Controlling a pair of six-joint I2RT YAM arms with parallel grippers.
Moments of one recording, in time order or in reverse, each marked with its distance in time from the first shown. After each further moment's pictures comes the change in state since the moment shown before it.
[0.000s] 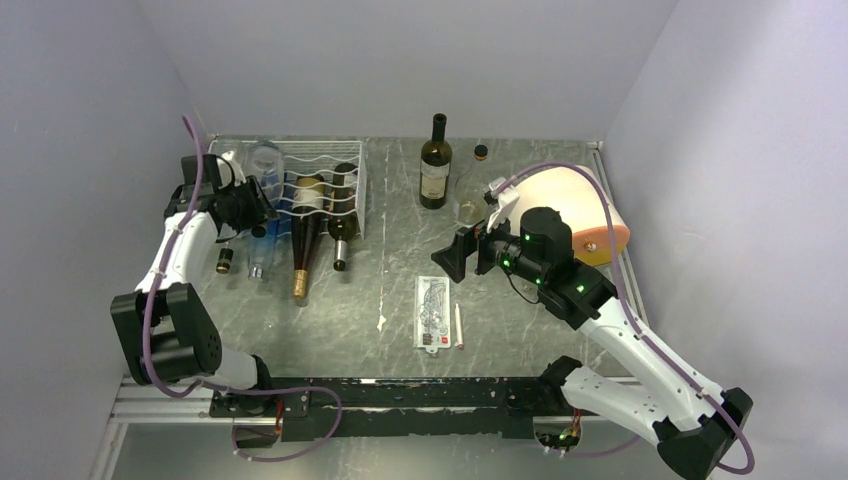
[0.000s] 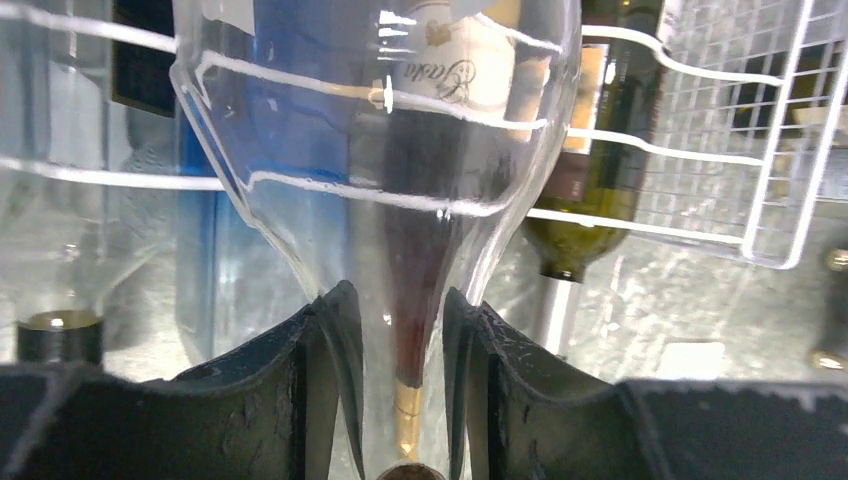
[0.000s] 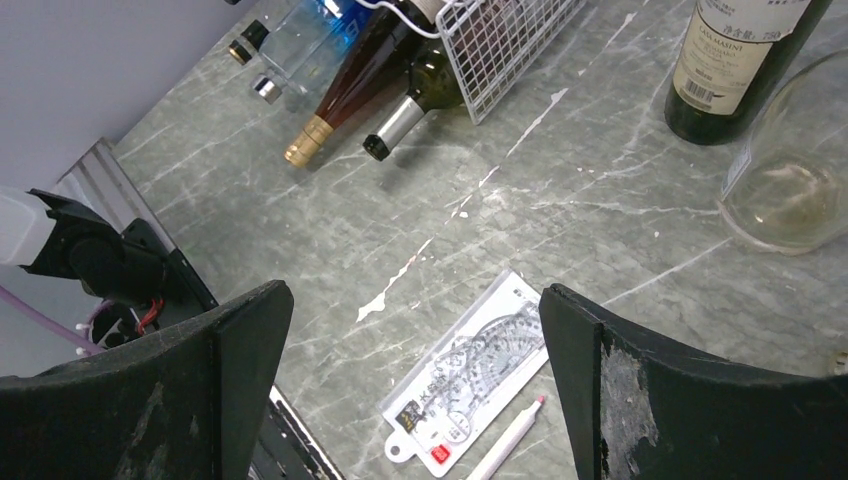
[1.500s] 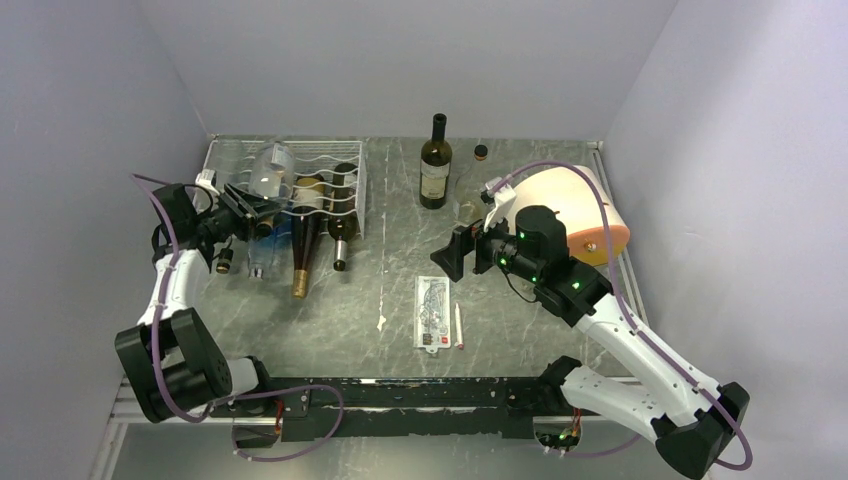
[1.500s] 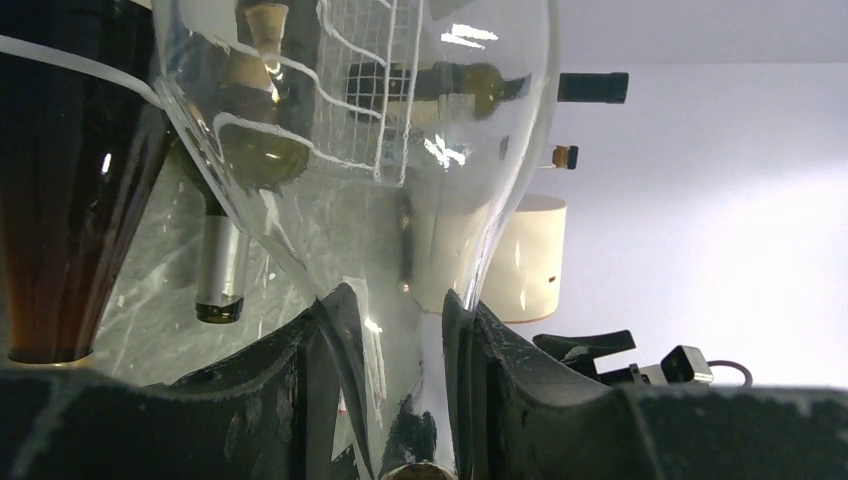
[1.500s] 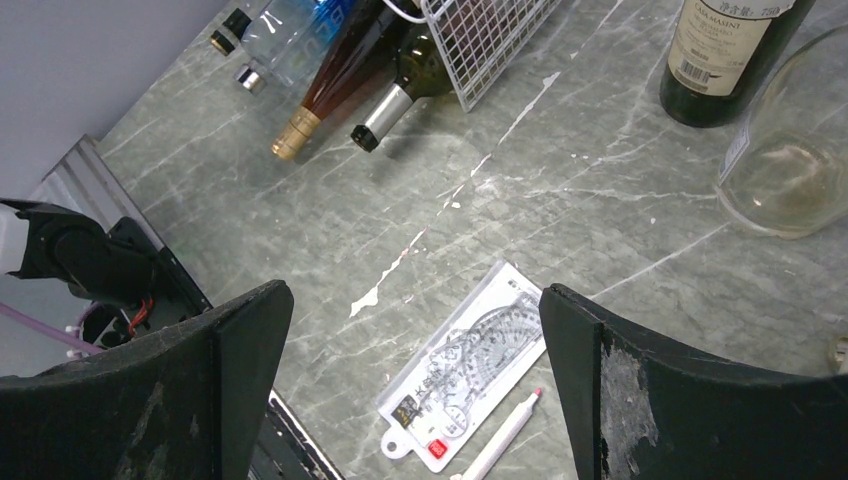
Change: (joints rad) left arm 0.199 -0.156 -0.290 0.423 0.698 -0.714; right arm 0.000 0.026 0.001 -0.010 0.016 0.005
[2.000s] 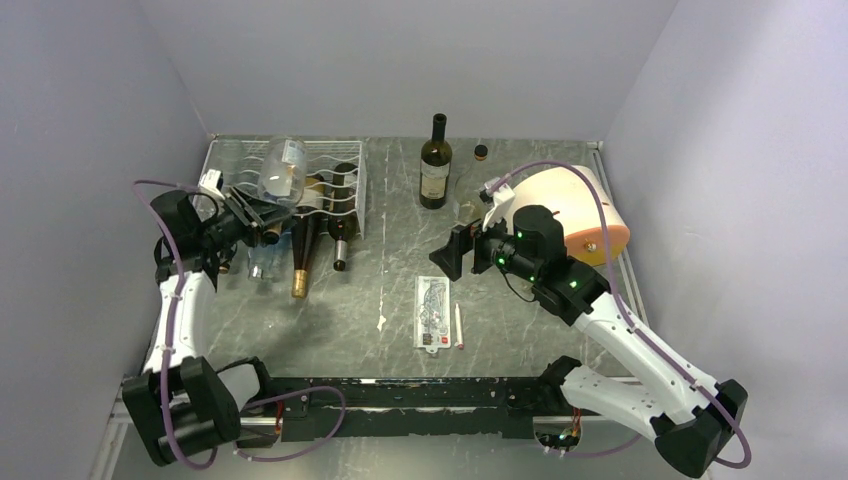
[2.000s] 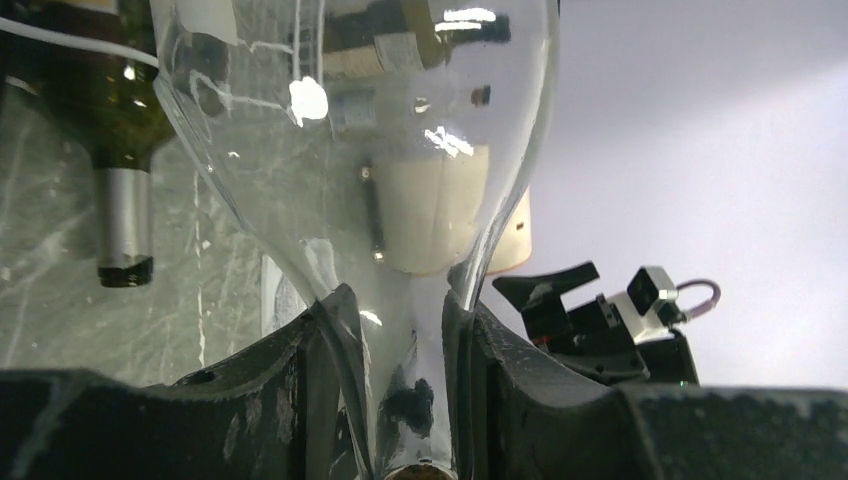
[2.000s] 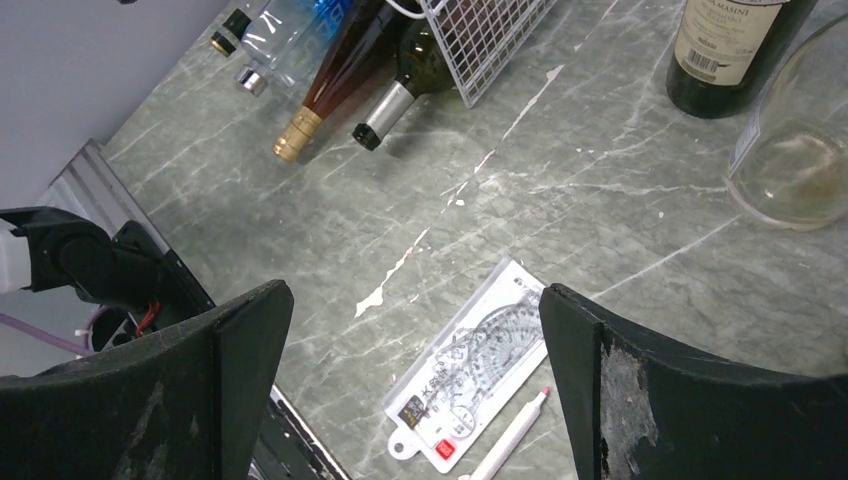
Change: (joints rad) left arm -0.041 -0.193 -0.070 0.038 0.048 -0.102; right arm 0.000 0.011 -0.004 0.007 0.000 0.023
